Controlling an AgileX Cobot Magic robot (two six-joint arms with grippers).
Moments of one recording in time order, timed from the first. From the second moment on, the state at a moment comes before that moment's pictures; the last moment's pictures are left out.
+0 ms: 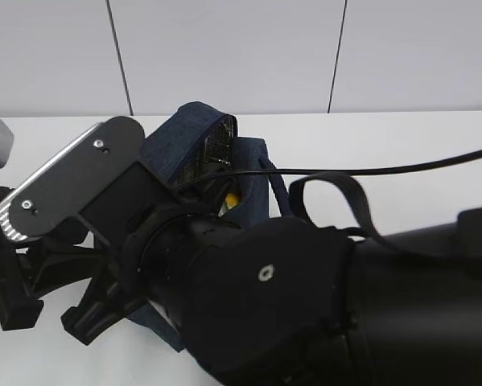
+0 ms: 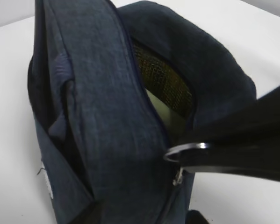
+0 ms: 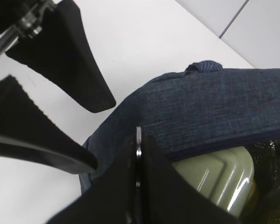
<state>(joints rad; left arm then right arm) -0.23 1.19 -0.50 -1.28 0.58 1.63 1.16 1.71 -1.04 1.53 -0.49 -1.60</state>
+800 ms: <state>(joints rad) -0.23 1.38 -0.50 -1.52 0.55 1.89 1.15 1.71 -1.04 1.55 -0.45 -1.60</state>
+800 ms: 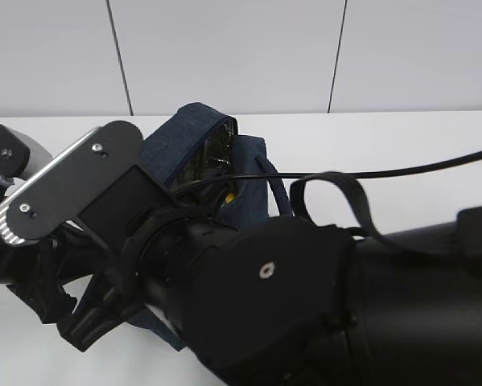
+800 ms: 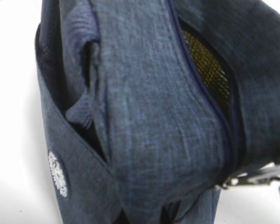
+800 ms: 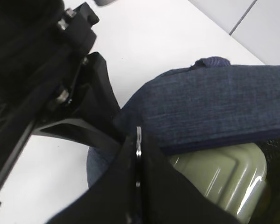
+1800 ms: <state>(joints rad) -0.23 1.38 -0.50 -1.54 0.55 1.89 0.89 1.70 -1.20 1.85 -0.23 -1.70</state>
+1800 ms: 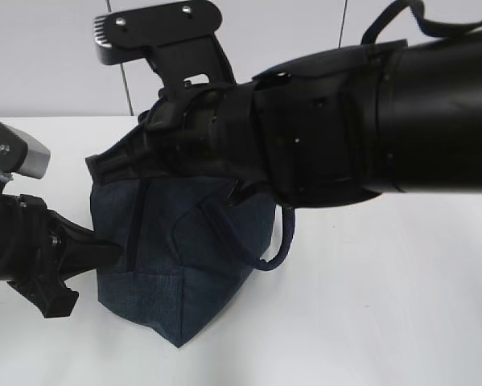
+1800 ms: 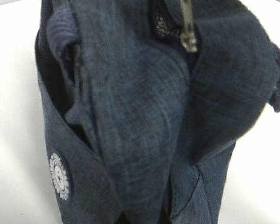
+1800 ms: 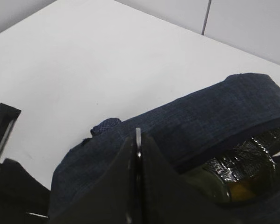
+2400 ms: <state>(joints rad) -0.23 1.38 -0.51 -1.54 0.56 1.89 0.60 1.70 -1.20 1.80 0.17 -1.48</state>
